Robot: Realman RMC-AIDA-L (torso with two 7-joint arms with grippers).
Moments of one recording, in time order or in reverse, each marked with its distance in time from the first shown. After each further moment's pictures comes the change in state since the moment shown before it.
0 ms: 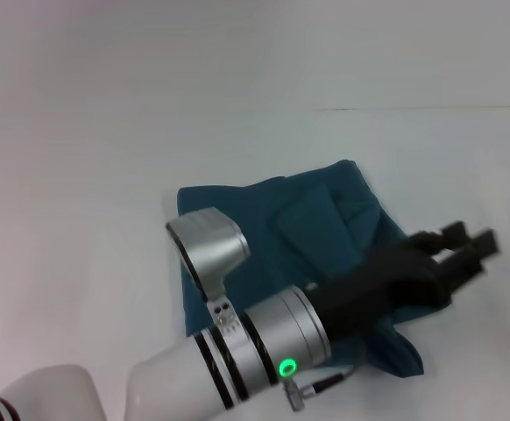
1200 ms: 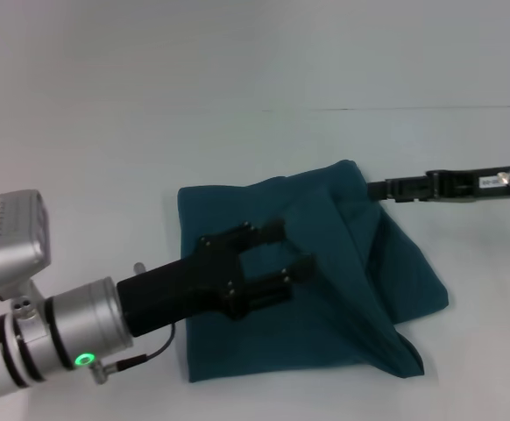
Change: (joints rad) left arm 0.197 0.013 0.136 0.686 0.164 0.406 -0.218; right arm 0.272 0.030 -0.297 0.006 -0.118 -0.037 0.393
